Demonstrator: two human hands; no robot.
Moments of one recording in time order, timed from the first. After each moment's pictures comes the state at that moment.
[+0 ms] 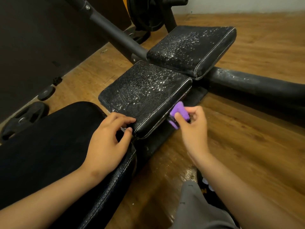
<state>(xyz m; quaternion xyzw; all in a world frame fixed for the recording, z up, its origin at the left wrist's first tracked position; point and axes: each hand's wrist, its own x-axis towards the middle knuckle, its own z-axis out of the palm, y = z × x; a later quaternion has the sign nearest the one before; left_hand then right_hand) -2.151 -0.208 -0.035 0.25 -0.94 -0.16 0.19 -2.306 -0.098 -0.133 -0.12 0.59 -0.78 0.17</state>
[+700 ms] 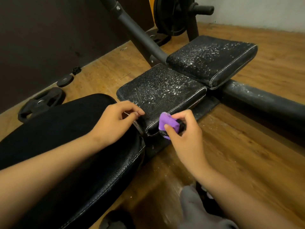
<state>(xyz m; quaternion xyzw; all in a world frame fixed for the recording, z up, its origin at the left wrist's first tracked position) -2.158 -0.229 -0.005 0.27 -0.92 -0.25 0.16 -2.277 -0.087 -0.093 -0.32 0.61 -0.70 0.18</state>
